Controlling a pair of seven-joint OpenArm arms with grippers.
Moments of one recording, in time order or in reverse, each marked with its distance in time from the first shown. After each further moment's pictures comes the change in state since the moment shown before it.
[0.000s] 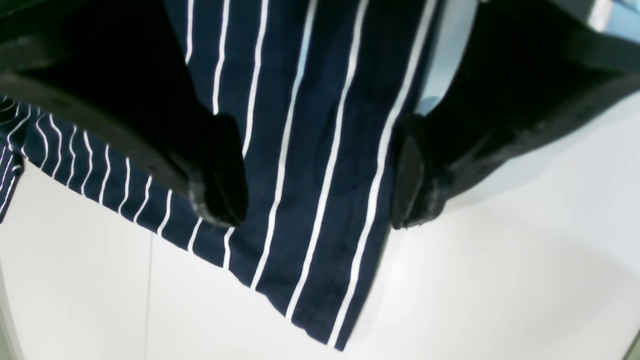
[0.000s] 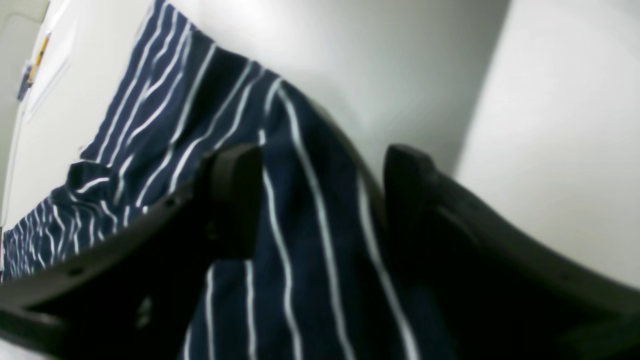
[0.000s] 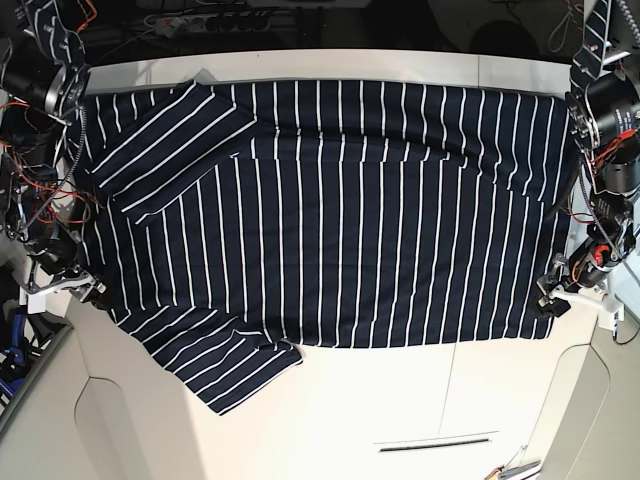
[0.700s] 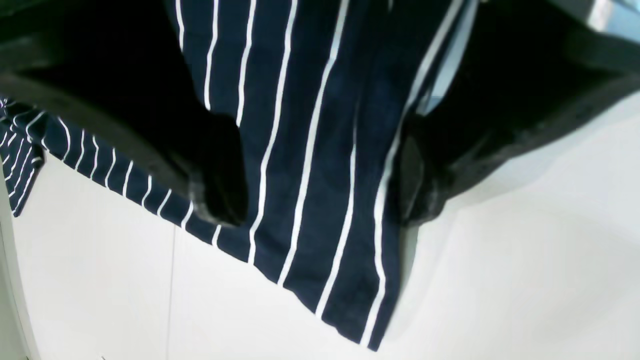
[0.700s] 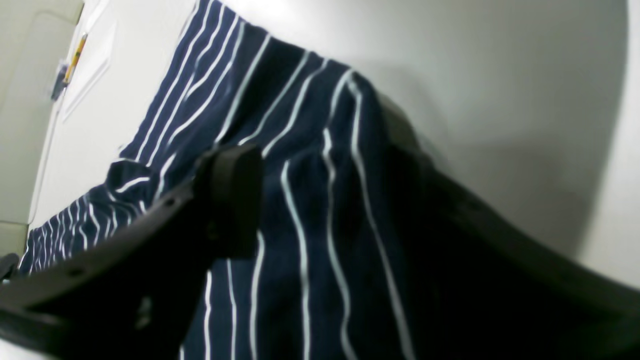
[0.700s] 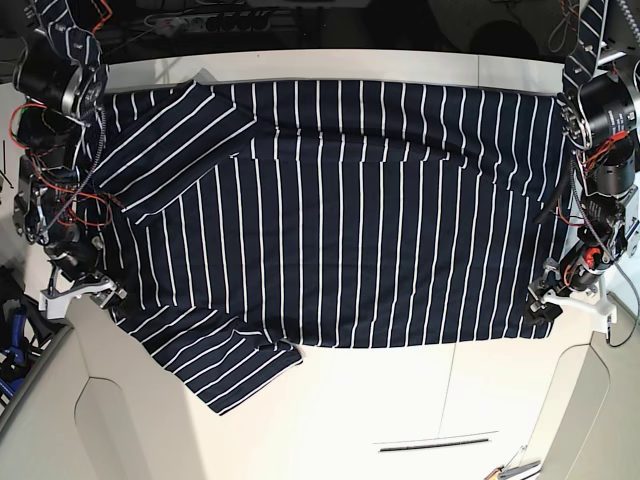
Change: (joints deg) left arm -0.2 1.9 -0.1 0.1 -0.7 -0.4 -0.2; right arm 0.2 -3.5 -0.3 0.1 -0.7 0.6 1.7
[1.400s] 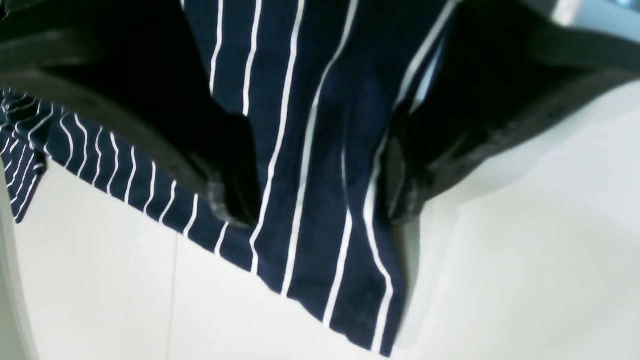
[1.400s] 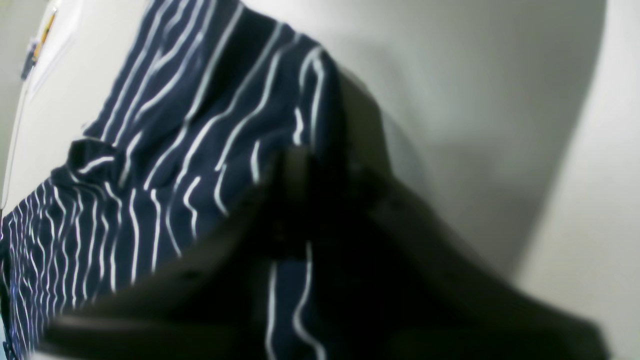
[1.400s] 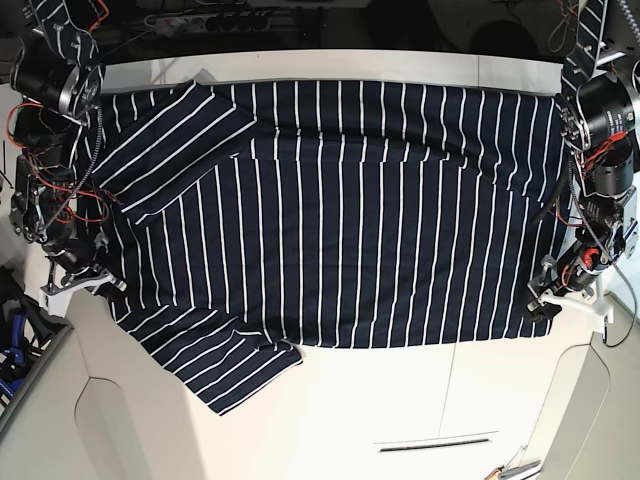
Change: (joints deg) left arm -0.2 0.2 0.0 0.0 0.3 -0.1 1.2; right arm -0.1 0.7 -0.1 0.0 -2.0 -0.3 -1.4
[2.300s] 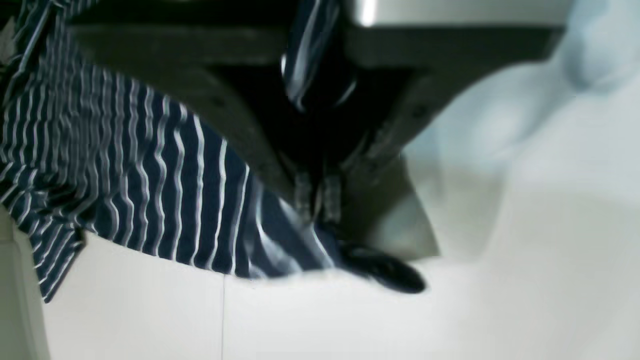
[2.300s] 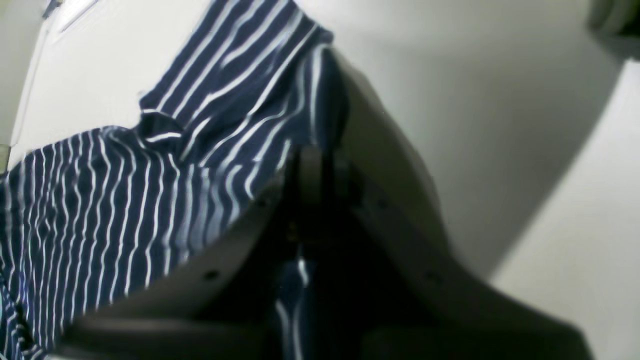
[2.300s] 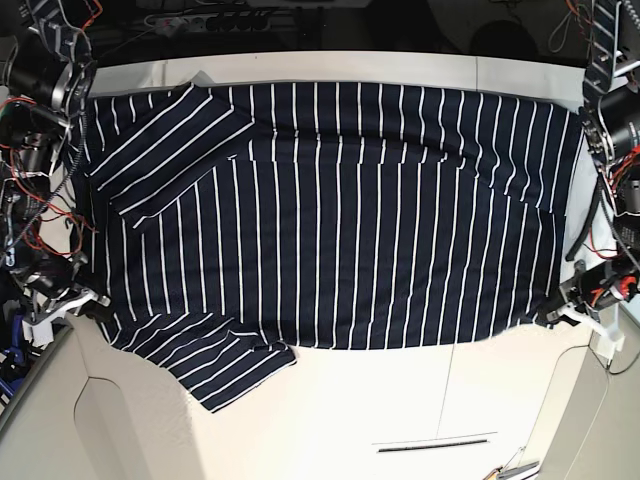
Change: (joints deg) left arm -3.5 -5.1 0.2 7.1 -9.7 -5.9 23.0; right arm -0.6 2.8 -0.2 16.4 6.0 1.0 -19.1
